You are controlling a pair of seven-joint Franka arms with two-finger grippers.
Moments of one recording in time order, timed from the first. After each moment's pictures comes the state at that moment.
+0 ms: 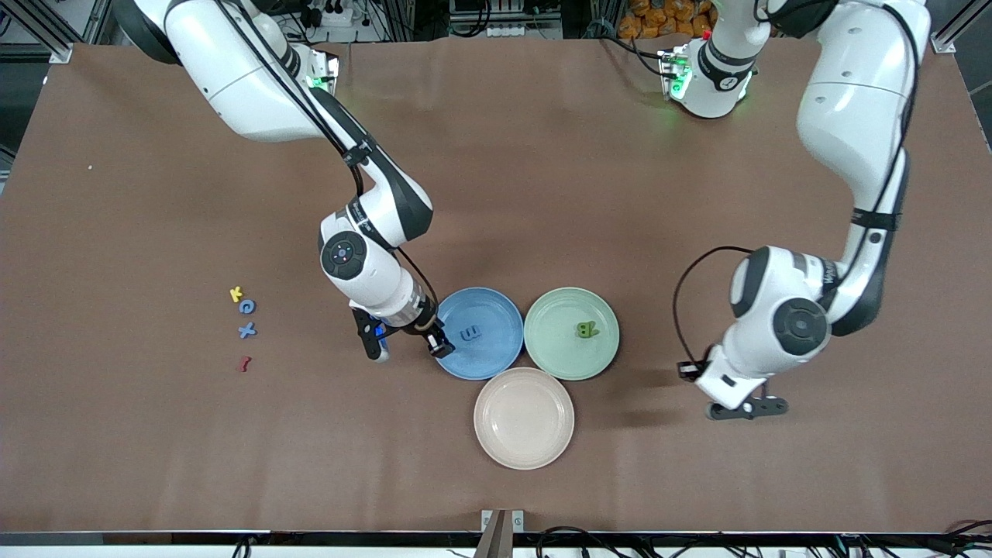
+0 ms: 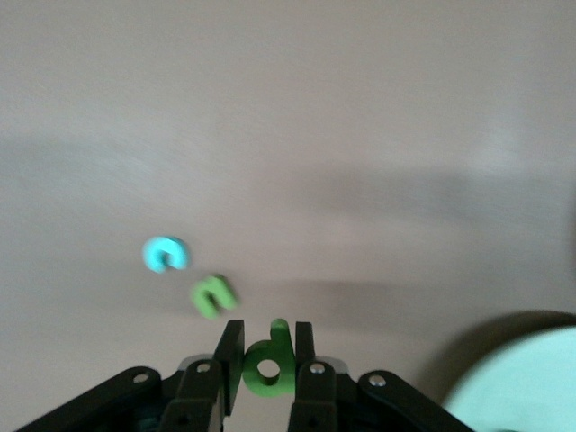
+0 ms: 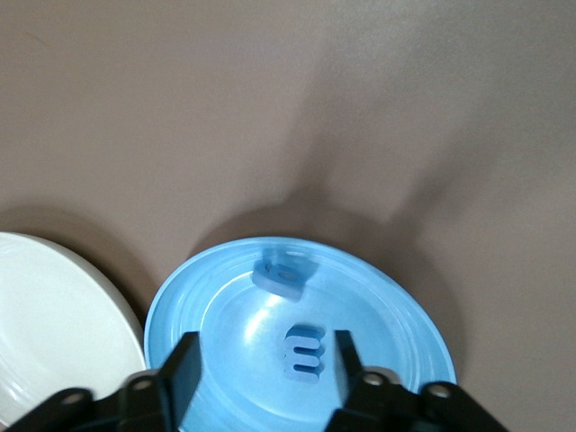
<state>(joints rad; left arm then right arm) -0.09 0.74 -0.21 -1.43 0.17 2.19 -0.43 0.35 0.73 0.22 -1.57 0.06 2.54 1.55</state>
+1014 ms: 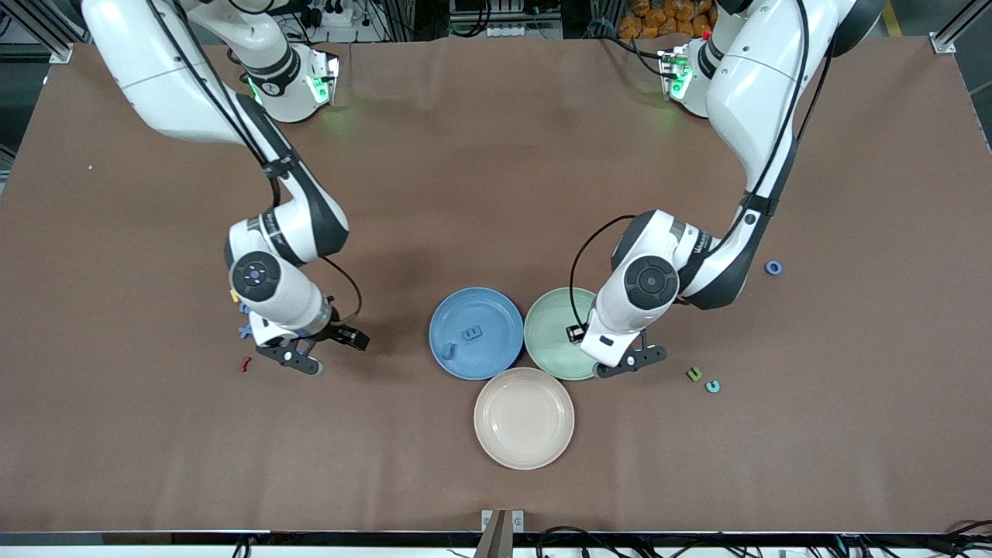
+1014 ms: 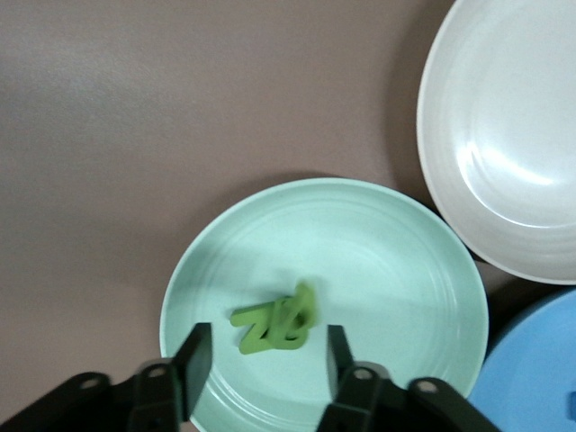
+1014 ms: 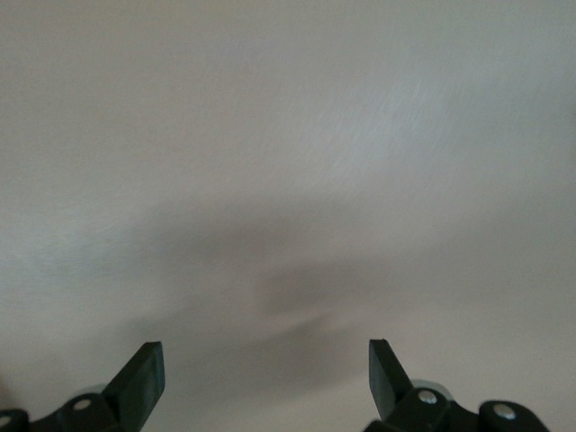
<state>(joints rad) -0.34 0.74 -0.19 -1.45 0.08 2.18 -0.81 0.10 0.59 0.20 -1.80 -0.16 2.42 0.72</state>
